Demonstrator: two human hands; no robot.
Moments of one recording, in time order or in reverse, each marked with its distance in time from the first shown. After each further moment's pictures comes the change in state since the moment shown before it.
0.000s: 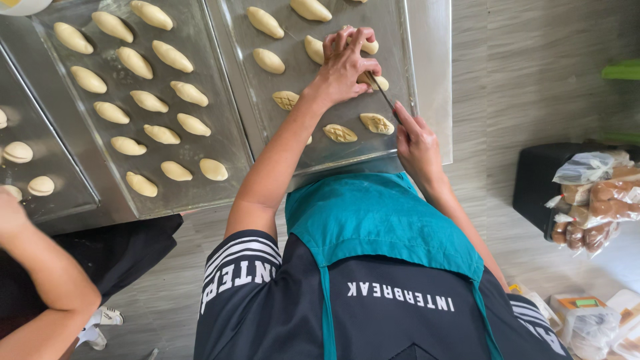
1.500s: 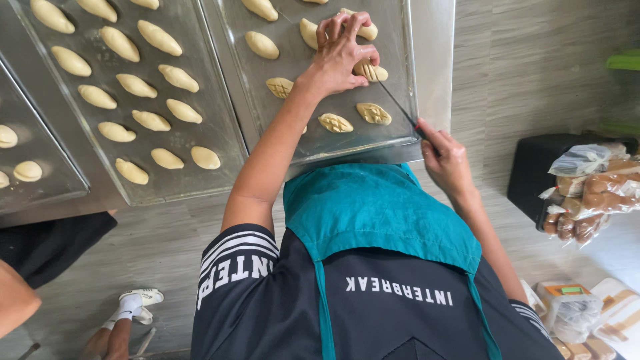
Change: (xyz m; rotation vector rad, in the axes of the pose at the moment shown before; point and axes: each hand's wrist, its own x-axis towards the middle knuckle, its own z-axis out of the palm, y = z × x) left_hand -0.002 0.007 -0.010 -0.030 -0.076 -0.072; right_hand -0.035 0.034 -0.052 -0.043 -0.140 0.029
